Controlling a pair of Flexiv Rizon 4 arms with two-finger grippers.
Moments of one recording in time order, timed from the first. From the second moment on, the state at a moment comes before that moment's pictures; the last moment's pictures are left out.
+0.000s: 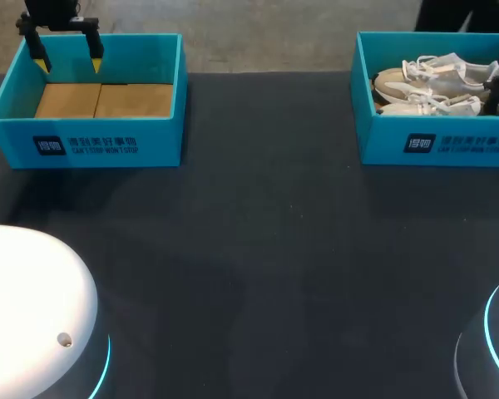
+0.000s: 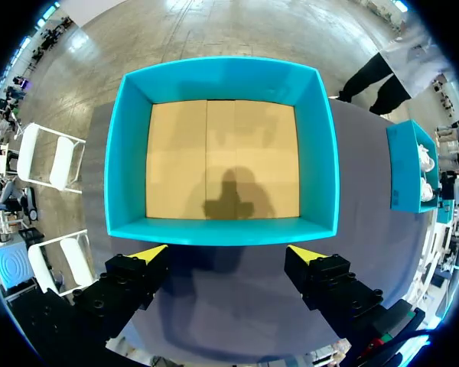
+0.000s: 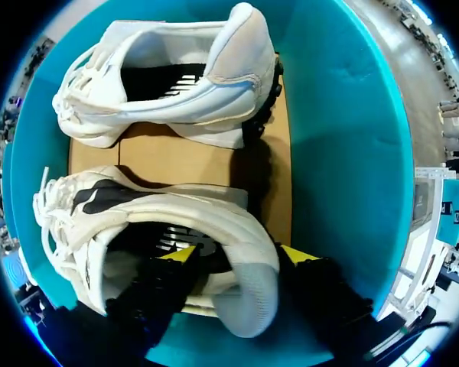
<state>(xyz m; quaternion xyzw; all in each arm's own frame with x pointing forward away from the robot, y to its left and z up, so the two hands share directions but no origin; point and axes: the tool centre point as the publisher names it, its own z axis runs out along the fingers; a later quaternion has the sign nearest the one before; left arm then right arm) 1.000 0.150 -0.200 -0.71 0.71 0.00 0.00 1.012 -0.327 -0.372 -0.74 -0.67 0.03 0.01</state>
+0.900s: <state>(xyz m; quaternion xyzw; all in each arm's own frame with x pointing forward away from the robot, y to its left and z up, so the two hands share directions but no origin) 1.000 0.150 -0.200 -0.71 0.71 0.00 0.00 1.010 -0.330 -0.378 -0.75 -0.66 0.03 0.00</state>
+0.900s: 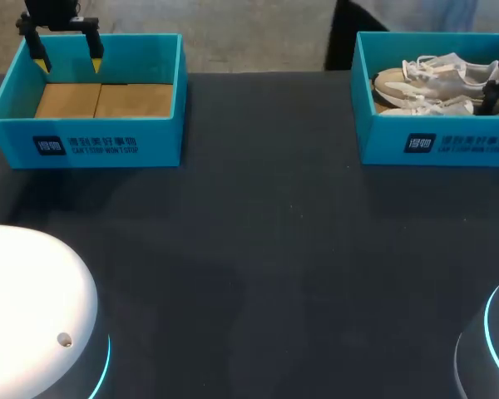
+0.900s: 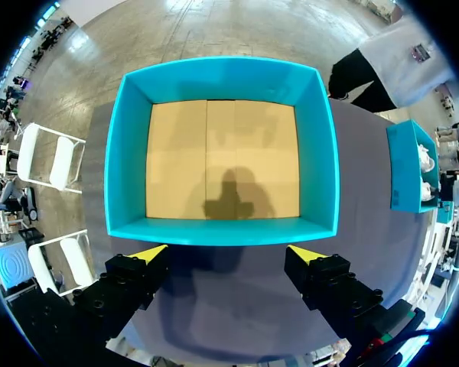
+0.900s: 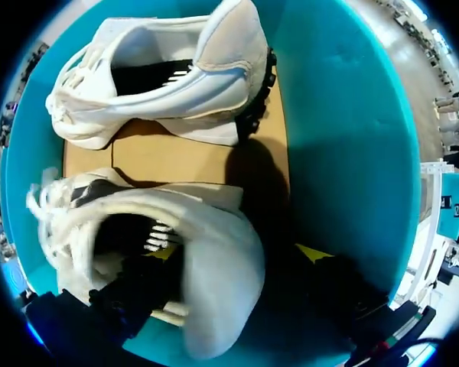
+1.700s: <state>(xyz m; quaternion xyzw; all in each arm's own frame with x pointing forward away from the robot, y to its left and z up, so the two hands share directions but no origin) 1.000 0.150 -0.200 -0.71 0.71 0.00 0.00 1.008 -0.326 -0.388 -0.74 -0.67 0.03 0.01</state>
